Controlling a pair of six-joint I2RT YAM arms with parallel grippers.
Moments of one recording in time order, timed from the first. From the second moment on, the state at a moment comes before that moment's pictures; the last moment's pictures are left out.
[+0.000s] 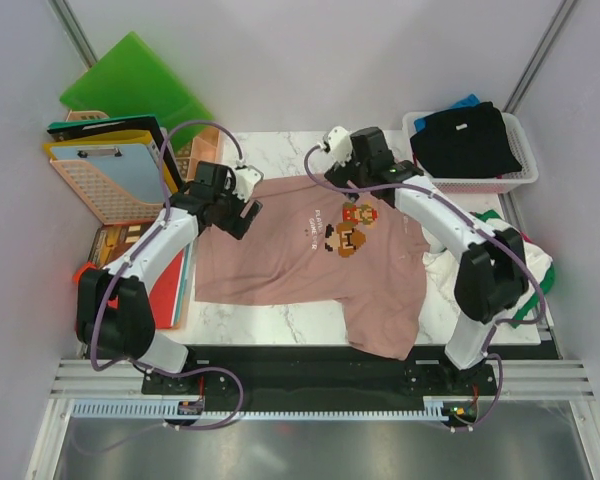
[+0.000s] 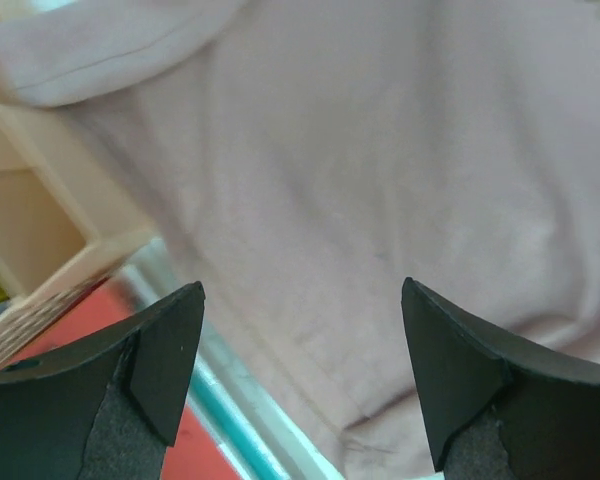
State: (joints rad) left arm -0.28 1.50 1.13 -0.47 -0.02 0.39; right arm 0.51 1.85 1.54 -0.25 0.44 -0.51
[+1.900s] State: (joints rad) left arm -0.28 1.36 0.97 -0.61 0.31 0.46; right arm 0.71 1.19 0.88 -1.15 -0.07 -0.56
